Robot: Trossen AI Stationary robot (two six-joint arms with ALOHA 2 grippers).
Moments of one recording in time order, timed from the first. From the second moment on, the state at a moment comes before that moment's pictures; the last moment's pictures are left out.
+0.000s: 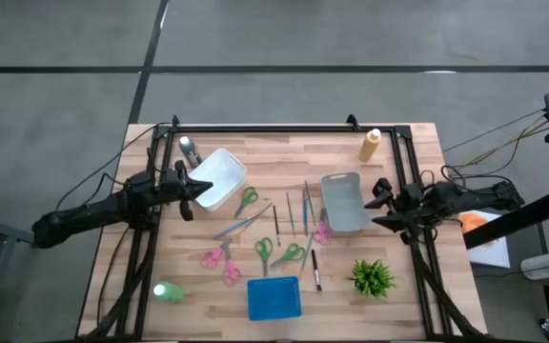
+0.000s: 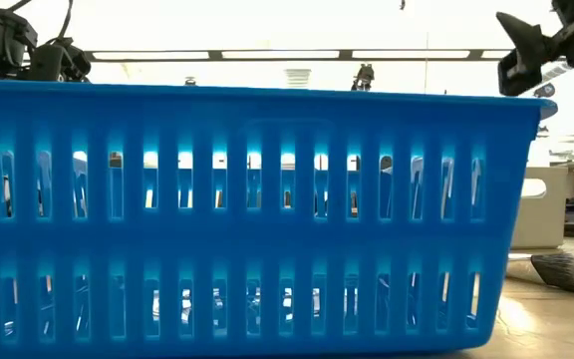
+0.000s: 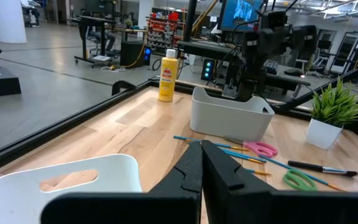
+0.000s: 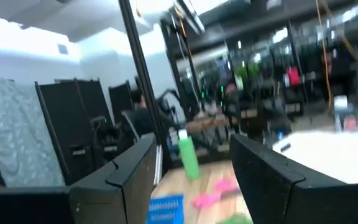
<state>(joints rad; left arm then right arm) 0.32 0.10 0.00 0.03 0.07 -0.13 0.18 0.04 0.01 0.35 -0.05 0.29</state>
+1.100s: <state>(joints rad) 0.32 0.10 0.00 0.03 0.07 -0.13 0.18 0.04 0.14 0.28 0.40 0.09</state>
